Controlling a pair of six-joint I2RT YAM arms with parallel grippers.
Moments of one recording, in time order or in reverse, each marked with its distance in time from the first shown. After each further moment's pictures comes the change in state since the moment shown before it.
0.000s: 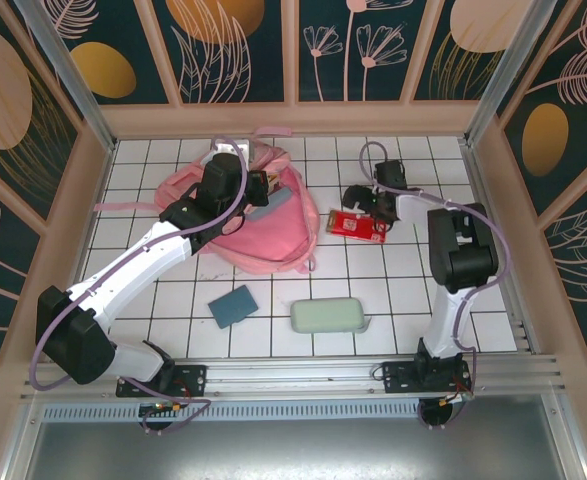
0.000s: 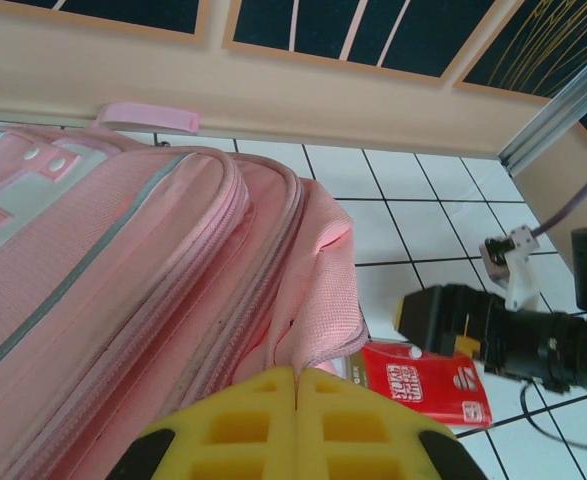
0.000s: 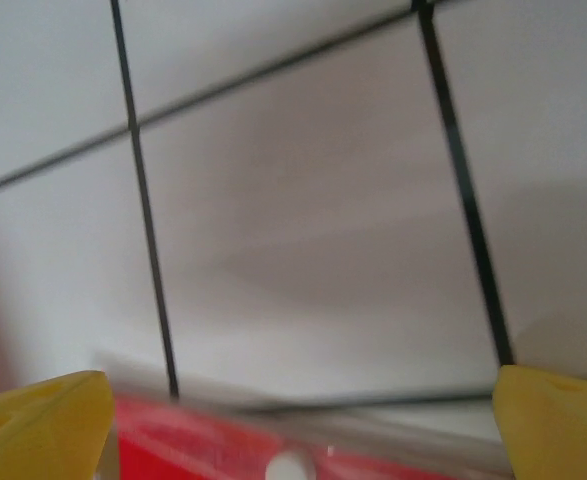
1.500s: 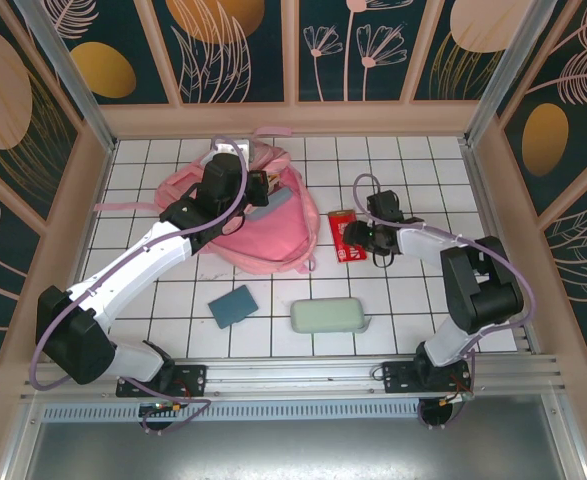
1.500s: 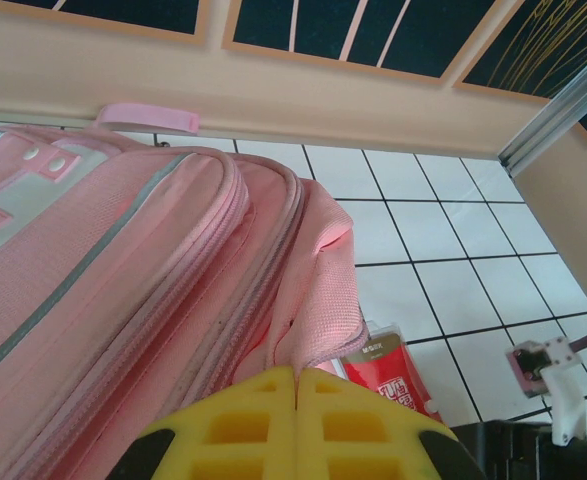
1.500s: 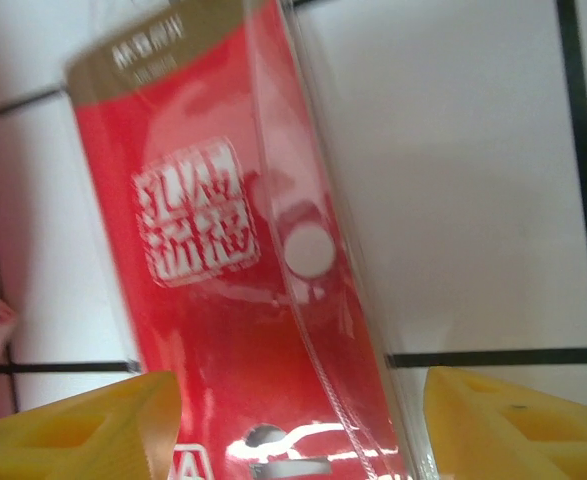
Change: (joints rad) left arm 0.000 0.000 -0.002 0.003 0.000 0.000; right arm 0.118 -0.276 -0.320 -0.049 0.036 0.021
